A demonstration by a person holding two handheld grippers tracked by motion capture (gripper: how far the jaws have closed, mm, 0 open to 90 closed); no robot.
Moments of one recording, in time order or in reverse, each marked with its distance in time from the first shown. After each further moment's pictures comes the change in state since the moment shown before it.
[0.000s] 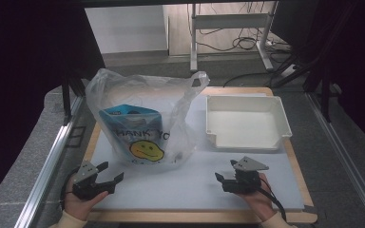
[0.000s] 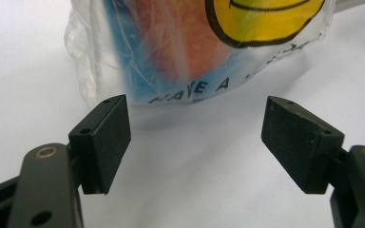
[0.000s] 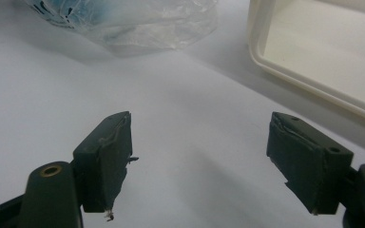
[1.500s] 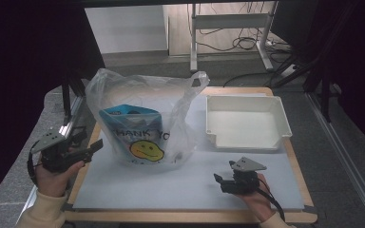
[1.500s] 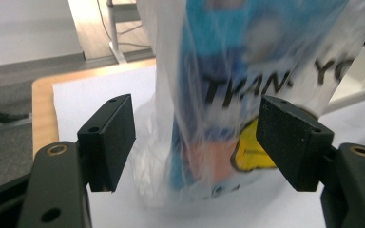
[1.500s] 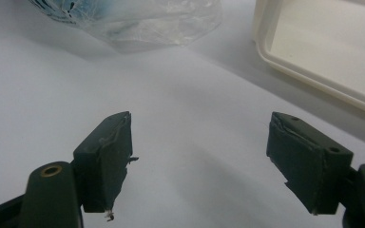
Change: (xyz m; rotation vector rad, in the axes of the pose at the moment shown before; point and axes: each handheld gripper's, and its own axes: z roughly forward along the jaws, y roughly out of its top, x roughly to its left) left arm 0.034 0.094 -0.058 -0.158 0.030 -0.081; right arm 0.004 0.000 0.002 0.017 0.002 -0.004
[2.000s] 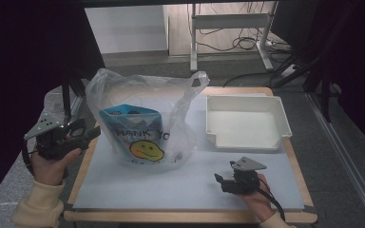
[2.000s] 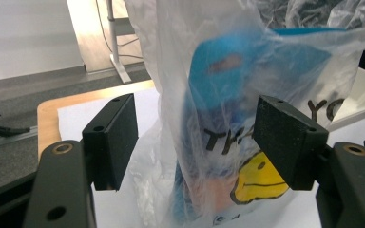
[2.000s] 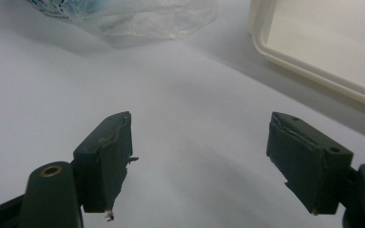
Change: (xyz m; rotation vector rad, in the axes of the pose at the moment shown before) left arm 0.003 0.036 -0.002 -0.039 -0.001 0.005; right arm -0.002 -0.001 0.002 0.016 -0.007 0.016
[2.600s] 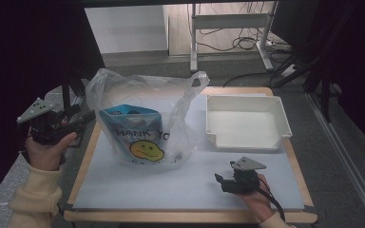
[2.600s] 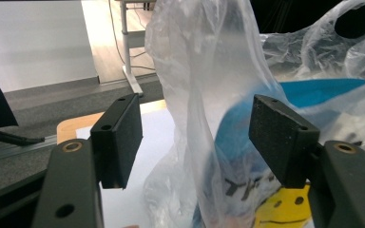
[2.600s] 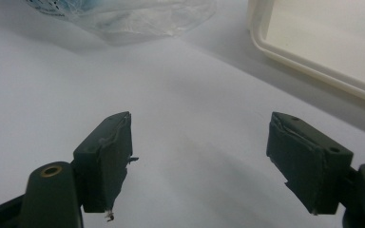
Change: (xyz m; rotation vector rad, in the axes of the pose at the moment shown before) left arm 0.011 0.035 0.006 -0.028 0.047 -0.004; right arm -0.001 -0.001 0.001 0.012 -0.003 0.009
